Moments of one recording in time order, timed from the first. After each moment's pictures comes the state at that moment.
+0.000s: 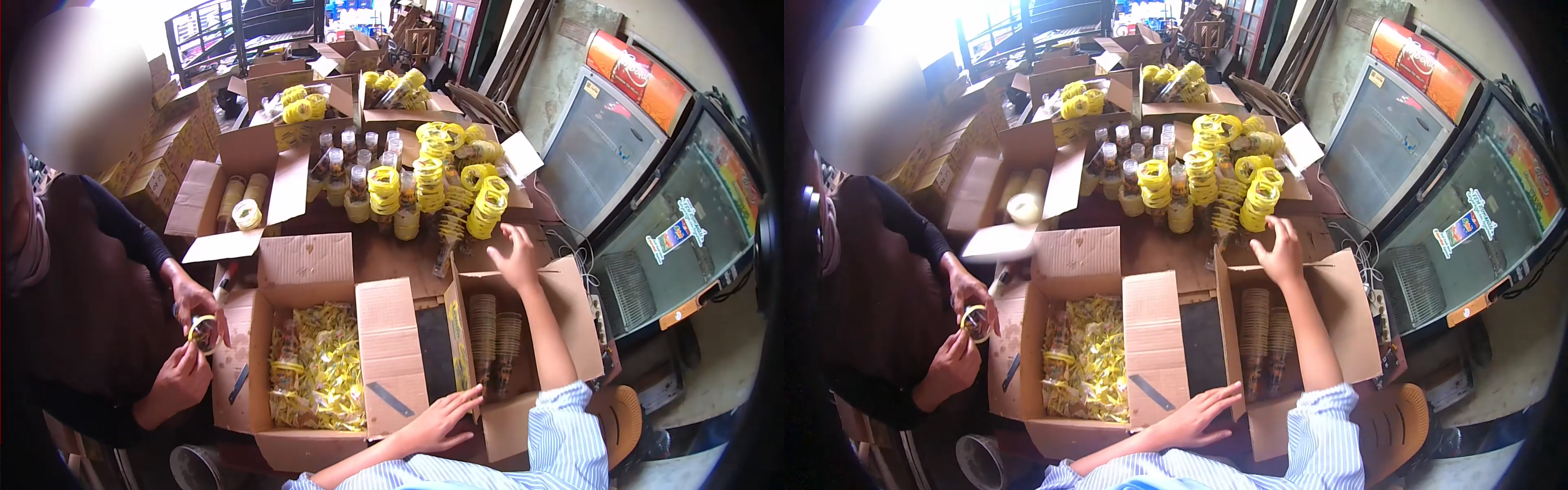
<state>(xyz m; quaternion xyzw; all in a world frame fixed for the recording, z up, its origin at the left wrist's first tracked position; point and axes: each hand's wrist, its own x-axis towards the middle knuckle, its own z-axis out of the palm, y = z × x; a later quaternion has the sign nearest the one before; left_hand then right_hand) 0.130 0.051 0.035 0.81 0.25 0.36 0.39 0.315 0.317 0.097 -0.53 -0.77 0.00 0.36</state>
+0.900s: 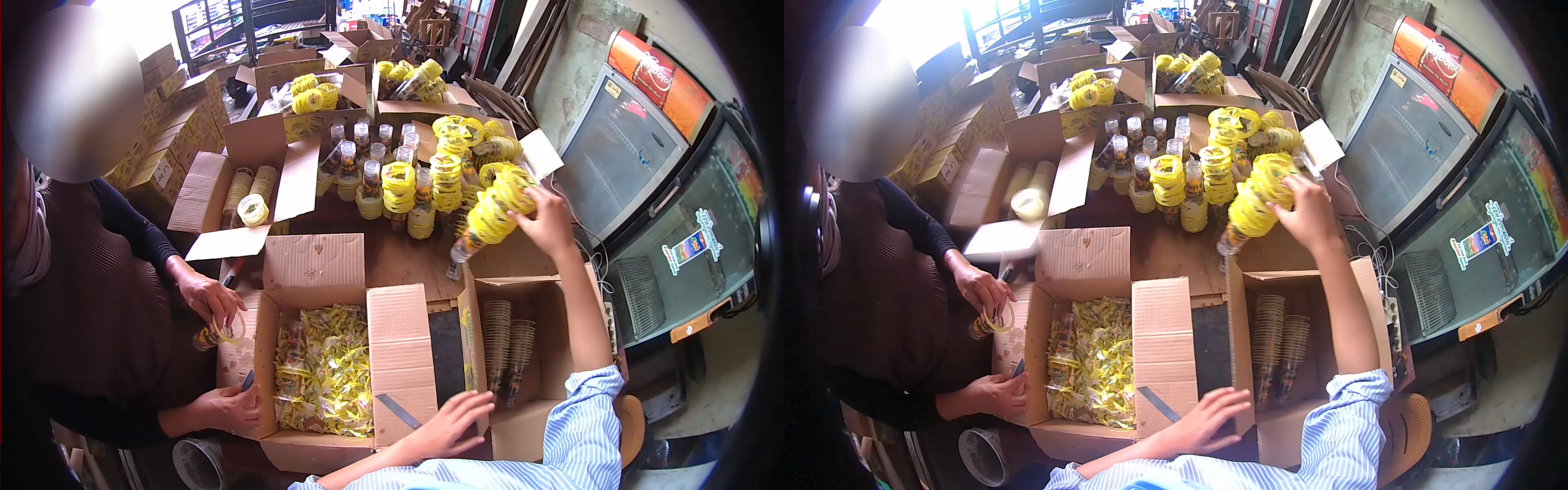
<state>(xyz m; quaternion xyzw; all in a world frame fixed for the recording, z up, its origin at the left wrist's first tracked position) 0.126 0.067 0.034 0.79 0.29 0.39 0.36 0.282 0.354 0.193 -0.51 -0.82 -0.04 0.25</state>
